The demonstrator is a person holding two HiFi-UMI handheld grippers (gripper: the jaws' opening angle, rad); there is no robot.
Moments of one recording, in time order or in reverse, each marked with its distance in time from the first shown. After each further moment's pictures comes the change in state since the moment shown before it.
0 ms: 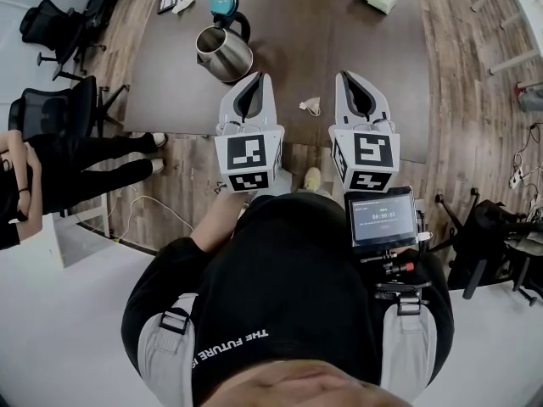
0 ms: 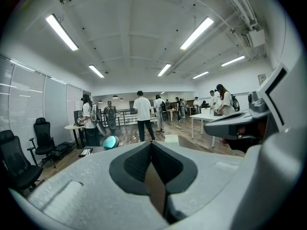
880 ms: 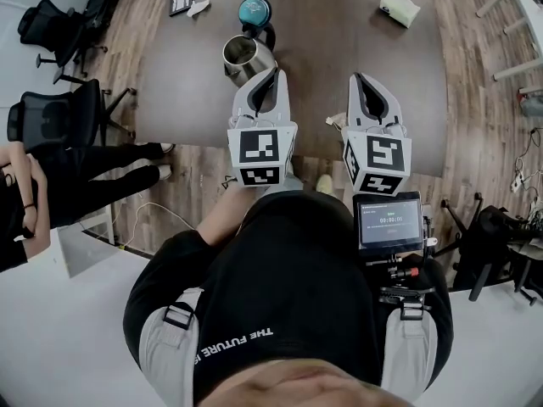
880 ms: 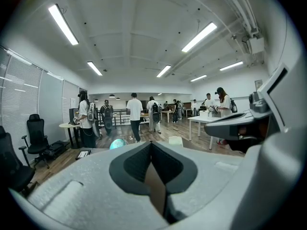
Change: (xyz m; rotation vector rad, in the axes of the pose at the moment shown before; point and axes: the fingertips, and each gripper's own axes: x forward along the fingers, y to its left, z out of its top) left arm 0.034 0.071 0.005 -0.023 -0.011 -0.061; right arm 0.059 0.039 0.023 -0.013 0.013 -0.053
